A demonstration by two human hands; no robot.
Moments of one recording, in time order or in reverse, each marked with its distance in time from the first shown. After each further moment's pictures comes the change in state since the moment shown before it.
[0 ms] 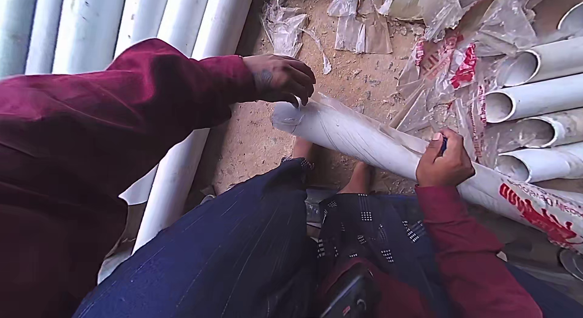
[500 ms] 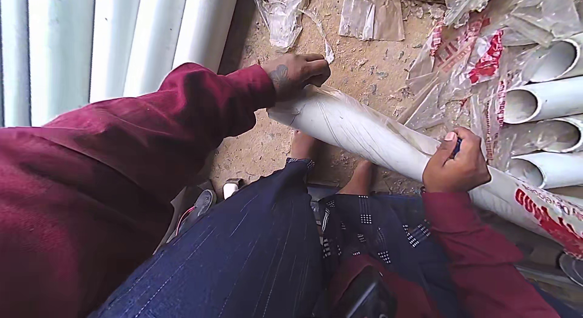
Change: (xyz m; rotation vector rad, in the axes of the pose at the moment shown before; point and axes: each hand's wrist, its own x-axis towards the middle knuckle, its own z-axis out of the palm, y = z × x) left_hand 0.048 0.030 0.005 -0.230 -0.008 -0.627; right_hand 0.011 -0.004 0.002 -0.029 -0.002 -0.023
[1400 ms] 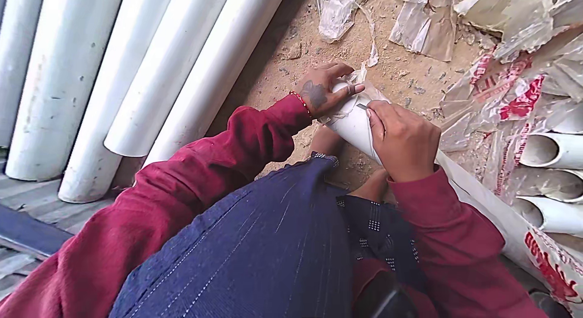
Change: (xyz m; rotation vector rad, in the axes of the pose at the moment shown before) left_hand -0.051 -0.002 0.061 -0.383 0.505 -0.414; right_hand 0.030 -0.172 0.004 0.211 -0.371 -0.632
